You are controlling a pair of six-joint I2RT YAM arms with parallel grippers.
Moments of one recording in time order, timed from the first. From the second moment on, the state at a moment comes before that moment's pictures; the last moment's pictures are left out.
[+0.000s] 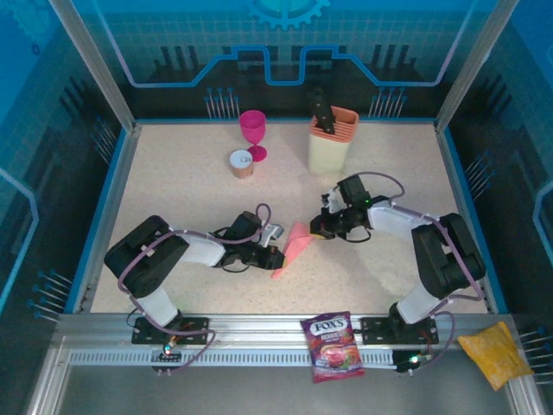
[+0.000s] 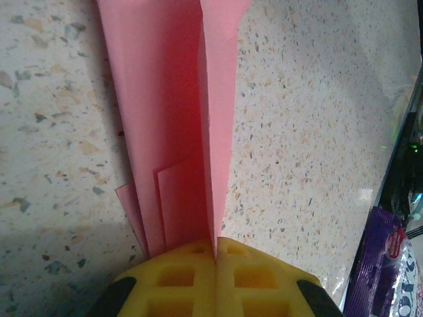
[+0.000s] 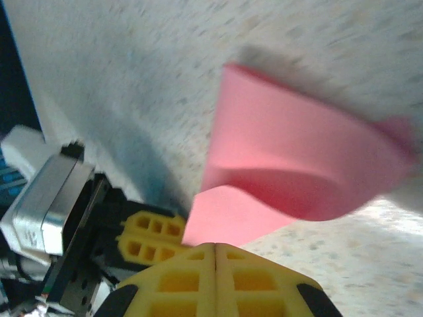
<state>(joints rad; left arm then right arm) -0.66 1.70 0.57 0.24 0.61 -0.53 0.39 1.61 0.85 -0.37 -0.69 0.60</state>
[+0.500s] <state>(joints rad) -0.66 1.70 0.57 0.24 0.62 -0.53 0.55 1.76 0.85 -0.28 -0.70 0.63</state>
